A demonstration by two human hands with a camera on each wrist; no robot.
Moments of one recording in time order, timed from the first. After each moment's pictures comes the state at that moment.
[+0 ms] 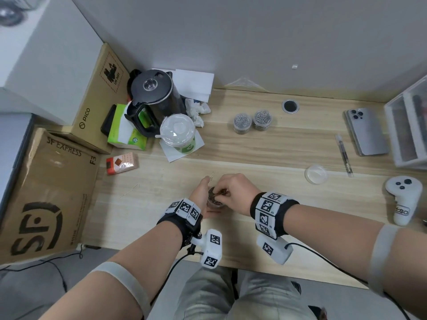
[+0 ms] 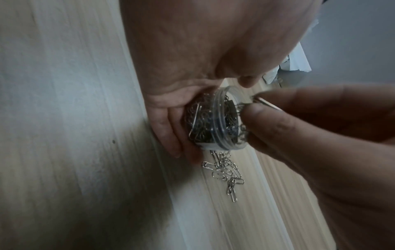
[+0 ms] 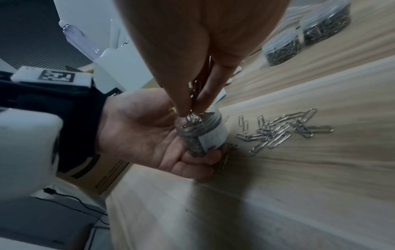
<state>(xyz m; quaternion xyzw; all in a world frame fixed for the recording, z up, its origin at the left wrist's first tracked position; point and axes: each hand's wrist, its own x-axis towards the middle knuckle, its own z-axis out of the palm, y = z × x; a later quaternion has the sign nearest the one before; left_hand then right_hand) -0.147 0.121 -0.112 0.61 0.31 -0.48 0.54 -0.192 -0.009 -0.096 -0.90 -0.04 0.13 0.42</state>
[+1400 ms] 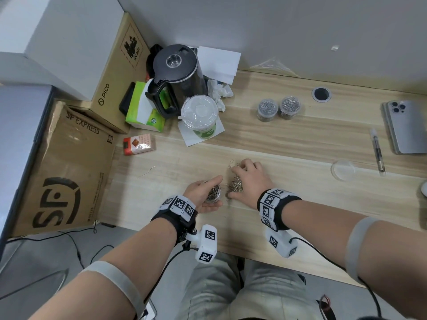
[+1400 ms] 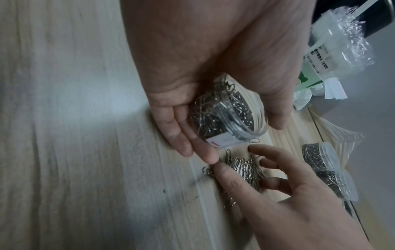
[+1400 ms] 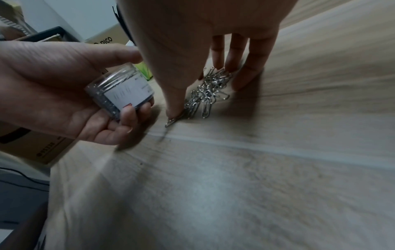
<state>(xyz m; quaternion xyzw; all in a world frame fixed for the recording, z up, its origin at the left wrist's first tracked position) -0.145 0.191 -0.144 0.66 0.26 -0.46 0.53 -0.189 0.009 -0.149 -0.96 0.03 0.18 0.22</state>
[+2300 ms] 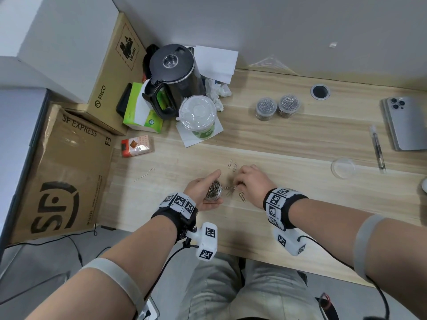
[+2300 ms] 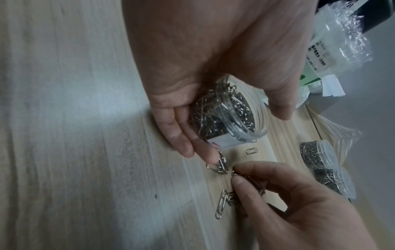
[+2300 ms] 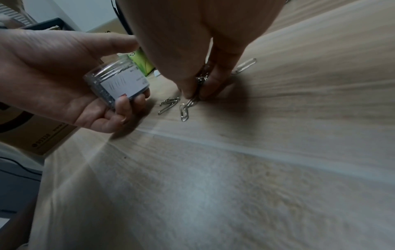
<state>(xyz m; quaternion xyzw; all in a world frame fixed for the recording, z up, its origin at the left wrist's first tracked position) -0.136 0.181 -0.131 0.66 0.28 -0.47 0.52 -0.188 -0.001 -0.157 -0.93 -0.02 0.19 0.31</state>
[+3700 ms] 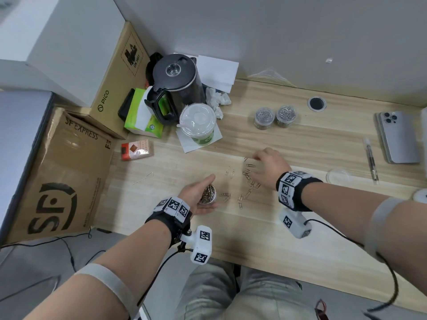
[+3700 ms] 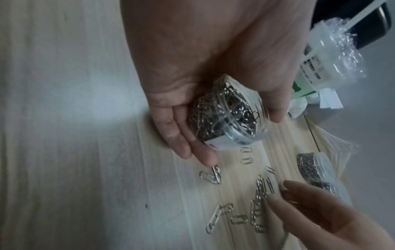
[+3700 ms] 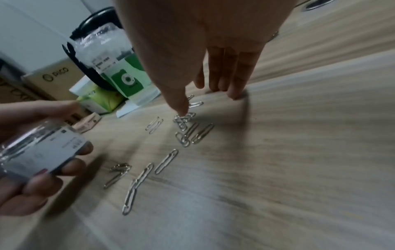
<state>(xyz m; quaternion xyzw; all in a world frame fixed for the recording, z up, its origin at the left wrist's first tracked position) -0.132 0.185 -0.123 0.66 0.30 -0.45 0.52 -0.150 -0.058 -0.134 -0.95 0.11 0.19 0.24</state>
